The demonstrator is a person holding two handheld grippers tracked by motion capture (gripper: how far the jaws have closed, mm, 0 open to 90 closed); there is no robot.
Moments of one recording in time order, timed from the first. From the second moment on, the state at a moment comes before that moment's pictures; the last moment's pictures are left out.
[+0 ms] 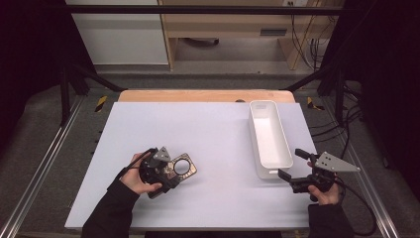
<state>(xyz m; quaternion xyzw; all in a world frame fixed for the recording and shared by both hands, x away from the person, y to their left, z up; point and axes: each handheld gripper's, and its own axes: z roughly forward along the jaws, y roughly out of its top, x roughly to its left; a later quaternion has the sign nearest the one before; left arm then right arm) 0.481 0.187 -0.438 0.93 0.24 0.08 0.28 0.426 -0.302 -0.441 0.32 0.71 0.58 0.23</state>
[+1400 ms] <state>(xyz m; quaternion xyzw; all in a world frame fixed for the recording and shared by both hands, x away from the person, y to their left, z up) 0.444 0.148 -0.410 0.92 0.16 0.12 0.33 0.421 -0.280 -0.433 0.28 0.74 0.58 0.21</state>
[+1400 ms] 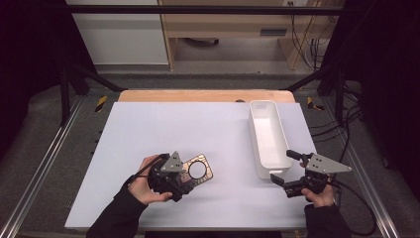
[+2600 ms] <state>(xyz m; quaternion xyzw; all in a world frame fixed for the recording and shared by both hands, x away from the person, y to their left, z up) 0.438 0.124 -0.407 0.93 0.11 0.12 0.34 0.421 -0.224 -0.427 0.18 0.80 0.53 0.20</state>
